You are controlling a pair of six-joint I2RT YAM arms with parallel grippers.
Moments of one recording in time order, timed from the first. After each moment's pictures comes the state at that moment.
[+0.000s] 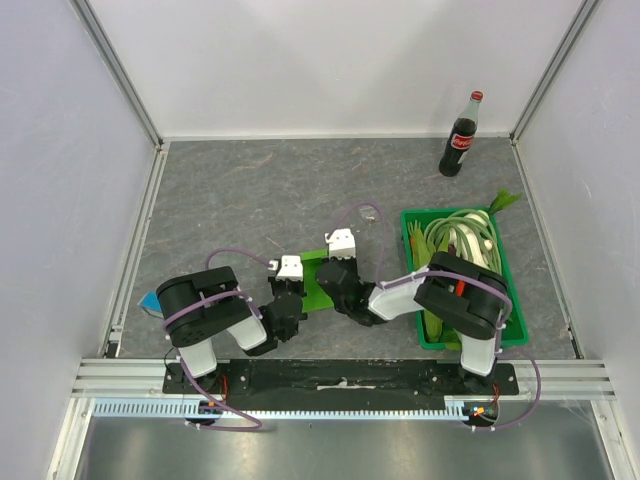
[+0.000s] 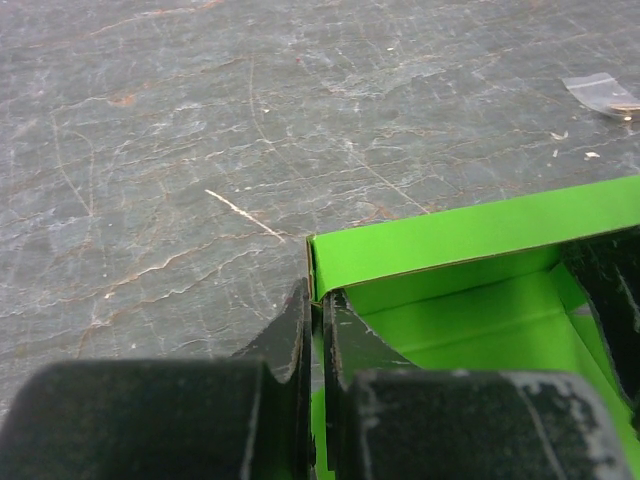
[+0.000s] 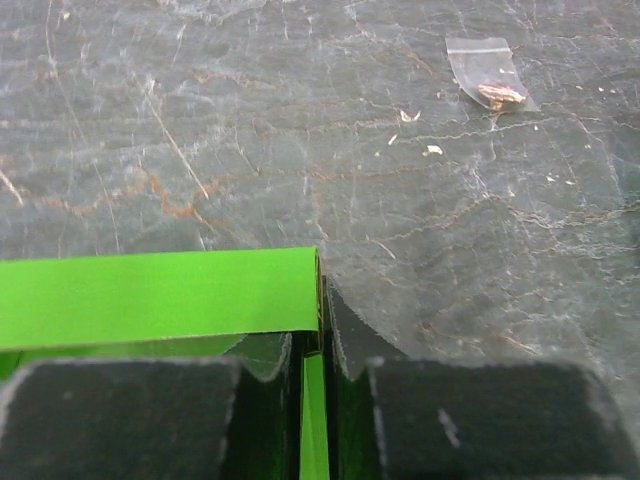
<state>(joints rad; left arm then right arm) -1.10 1.77 0.26 1.35 -1.09 -0.11 1.07 1.89 0.80 0.57 0.95 0.40</state>
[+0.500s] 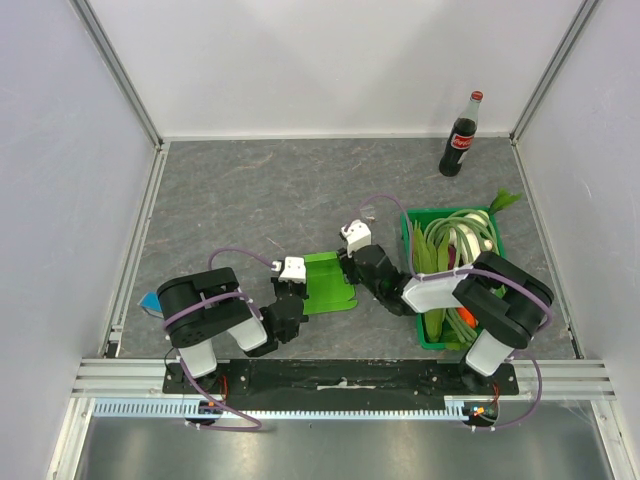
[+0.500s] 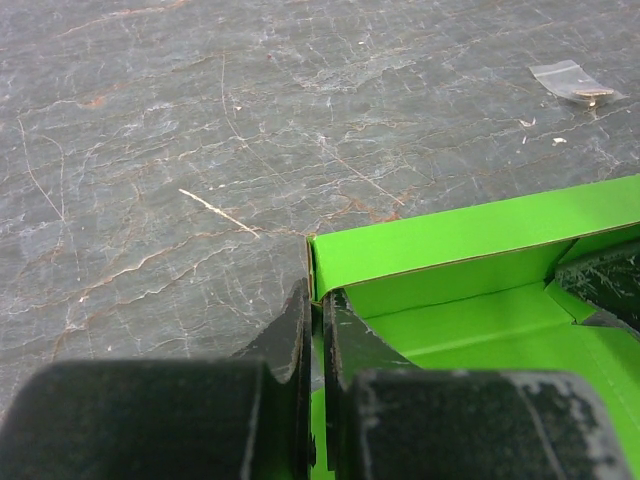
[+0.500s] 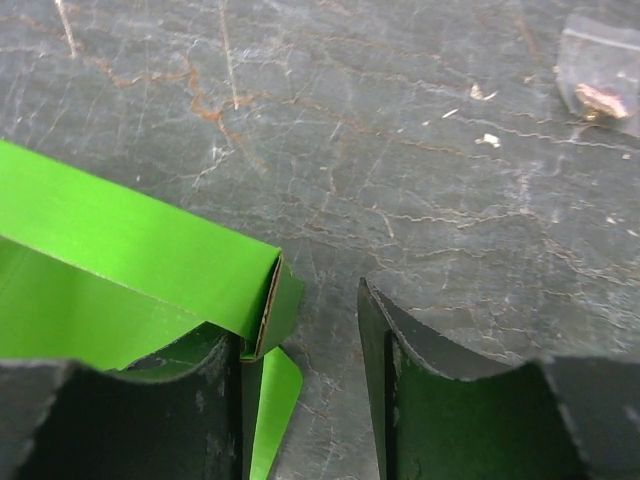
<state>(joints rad) -1.11 1.77 0.26 1.34 -1.05 -0.11 0.88 1.67 0.59 0.59 0.37 0.17</state>
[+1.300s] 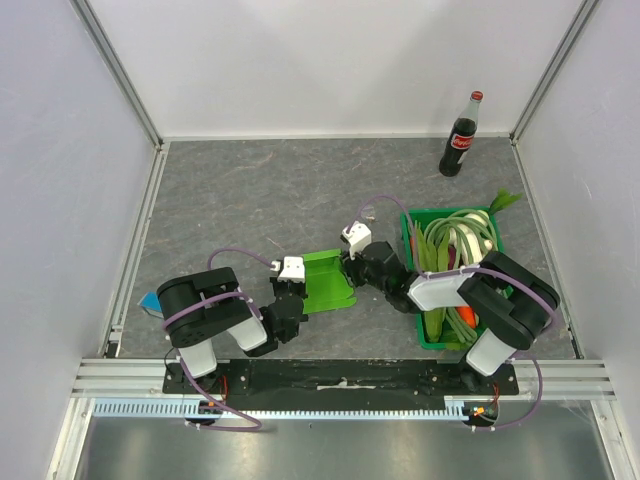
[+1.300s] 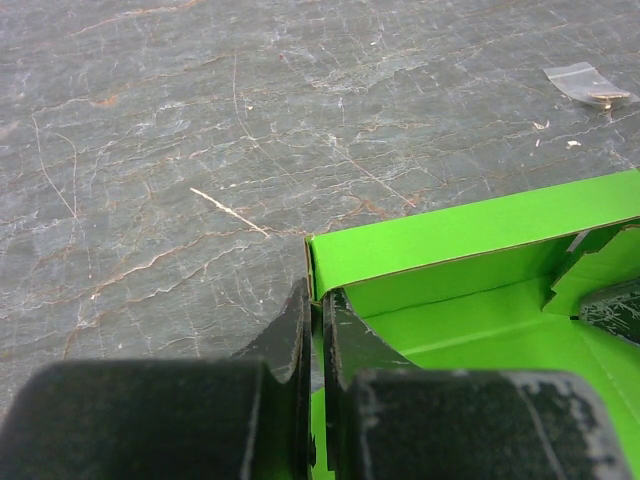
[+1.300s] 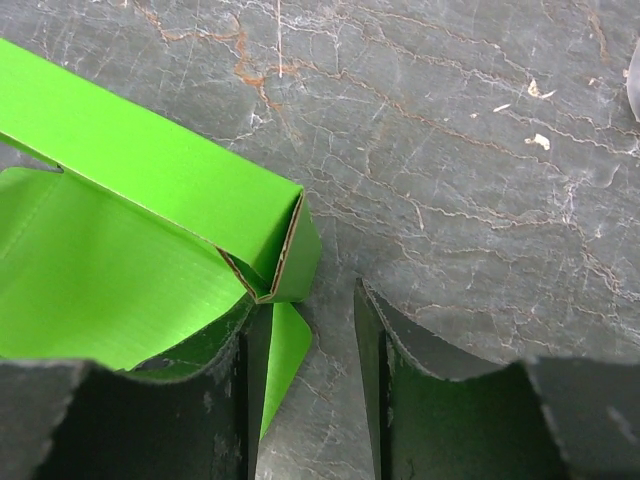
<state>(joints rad) -1.11 1.77 0.26 1.34 -1.07 -0.11 0.80 1.64 0.55 0.58 0.12 0.10</state>
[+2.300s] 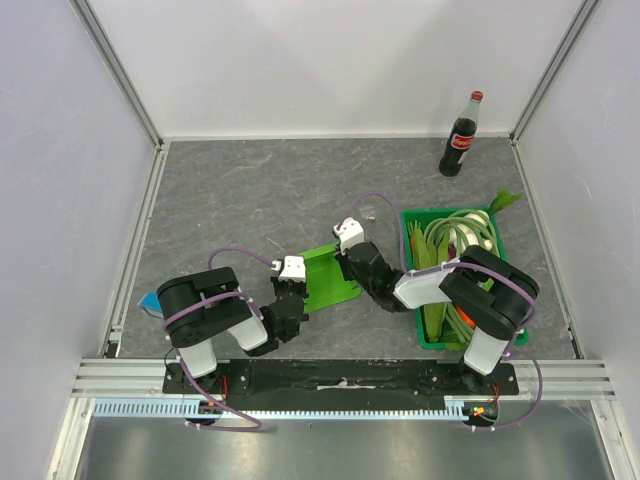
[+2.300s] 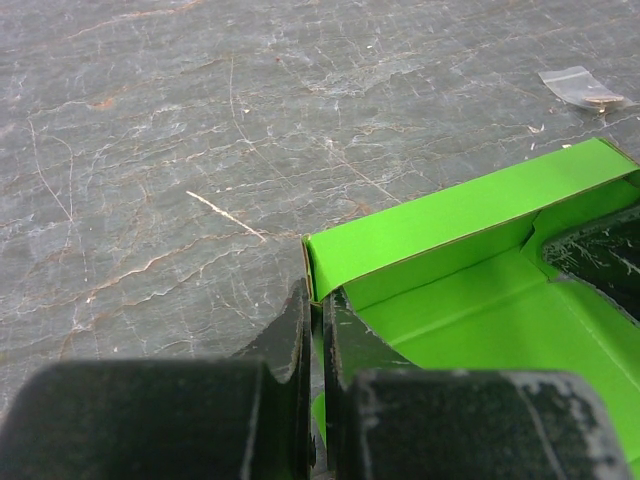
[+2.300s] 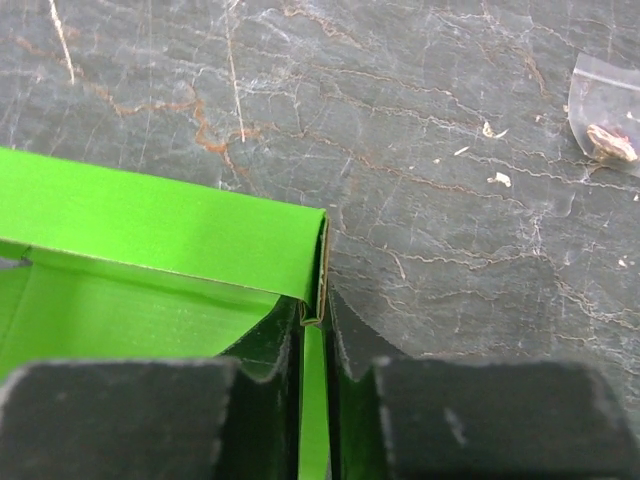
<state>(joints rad) -1.11 1.77 0.26 1.34 -1.06 -0.10 0.86 1.74 0.63 0.64 0.33 0.12</state>
